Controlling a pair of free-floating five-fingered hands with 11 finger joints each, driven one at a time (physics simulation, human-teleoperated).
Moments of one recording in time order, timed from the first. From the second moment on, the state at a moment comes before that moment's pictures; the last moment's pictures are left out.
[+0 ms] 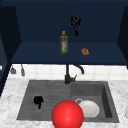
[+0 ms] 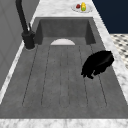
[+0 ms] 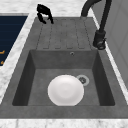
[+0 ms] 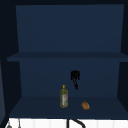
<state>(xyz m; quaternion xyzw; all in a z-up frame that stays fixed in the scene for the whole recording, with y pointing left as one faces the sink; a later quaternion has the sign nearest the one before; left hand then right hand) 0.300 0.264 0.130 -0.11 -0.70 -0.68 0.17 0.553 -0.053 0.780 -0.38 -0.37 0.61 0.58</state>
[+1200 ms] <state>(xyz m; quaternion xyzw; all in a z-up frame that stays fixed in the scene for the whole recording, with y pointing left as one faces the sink) 0.300 0.264 0.130 -0.11 -0.70 -0.68 0.17 0.505 -0.147 0.677 -0.37 -0.36 0.62 0.59</state>
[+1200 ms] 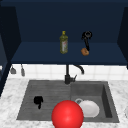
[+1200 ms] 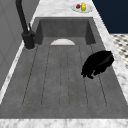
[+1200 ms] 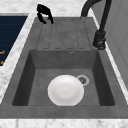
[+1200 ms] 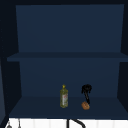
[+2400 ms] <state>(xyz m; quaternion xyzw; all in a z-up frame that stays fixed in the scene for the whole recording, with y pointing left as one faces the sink) 0.300 0.264 0.130 -0.11 -0.70 -0.68 0.17 0.544 -0.162 0.601 -0.34 -0.30 0.66 0.60</state>
